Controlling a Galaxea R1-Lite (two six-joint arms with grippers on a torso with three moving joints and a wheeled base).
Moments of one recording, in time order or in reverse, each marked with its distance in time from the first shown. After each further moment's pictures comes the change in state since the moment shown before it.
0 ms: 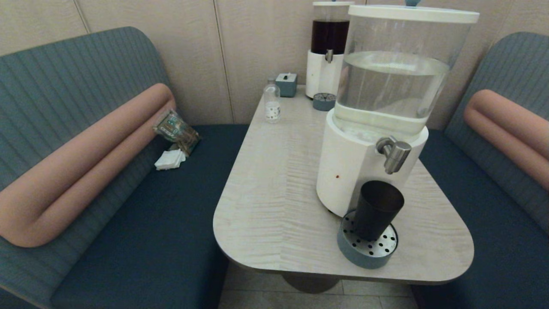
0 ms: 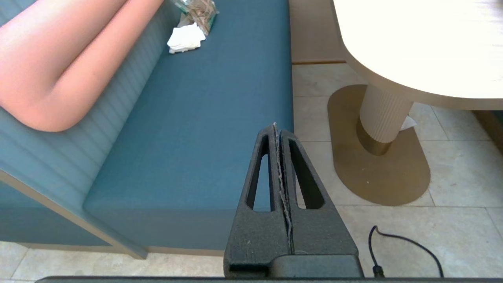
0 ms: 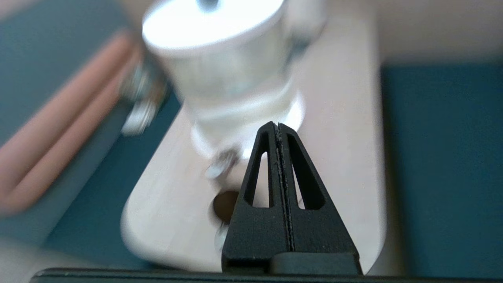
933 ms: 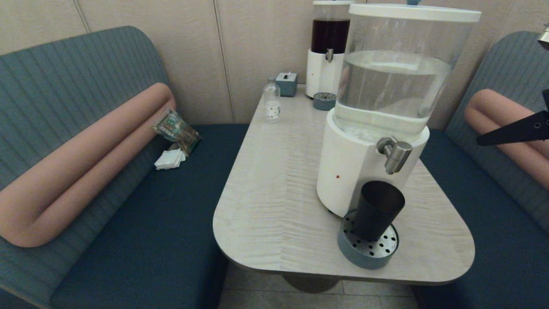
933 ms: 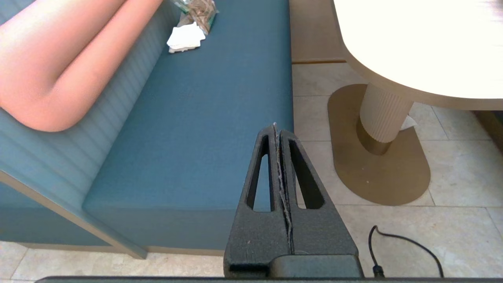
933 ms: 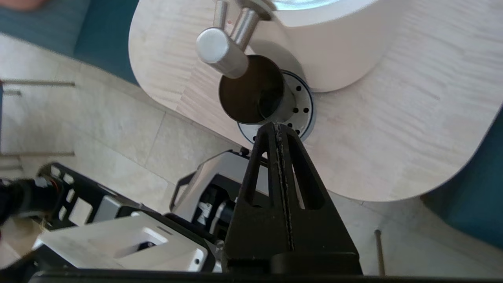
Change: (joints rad) left arm 0.000 0.000 0.000 0.000 0.000 0.000; right arm 0.022 0.415 -0.121 0.367 0.276 -0.196
